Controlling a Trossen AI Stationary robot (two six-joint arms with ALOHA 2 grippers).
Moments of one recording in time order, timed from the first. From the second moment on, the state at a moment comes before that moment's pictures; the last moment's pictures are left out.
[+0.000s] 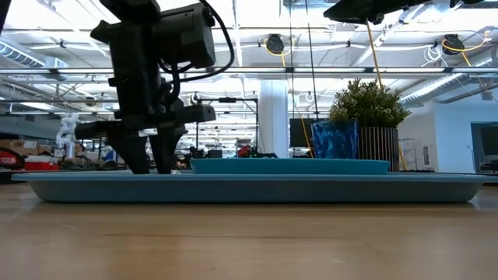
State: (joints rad) left arm -0.14 1.77 1.02 -0.65 -0.17 -1.49; right arm -0.20 0.79 0.66 0.19 0.42 -0.31
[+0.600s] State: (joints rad) left arm -0.06 1.78 1.02 -0.71 -0.21 -1.43; right arm -0.20 0.79 0.66 0.19 0.42 -0.31
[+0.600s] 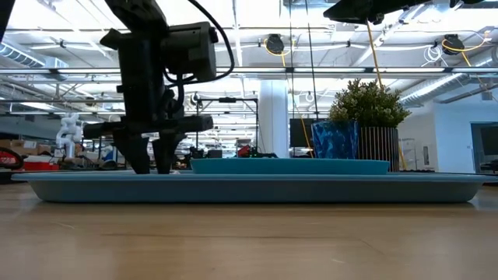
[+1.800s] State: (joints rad) left arm -0.16 1.77 1.02 -0.68 -0.18 -1.55; right arm -0.20 0.79 0.66 0.19 0.41 -0.31
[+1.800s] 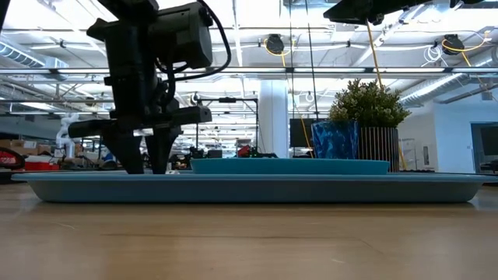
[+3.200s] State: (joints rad) left arm -0.30 1.70 1.02 -0.72 -0.10 -1.71; right arm -0.20 0.79 0.66 0.19 0.41 -0.31
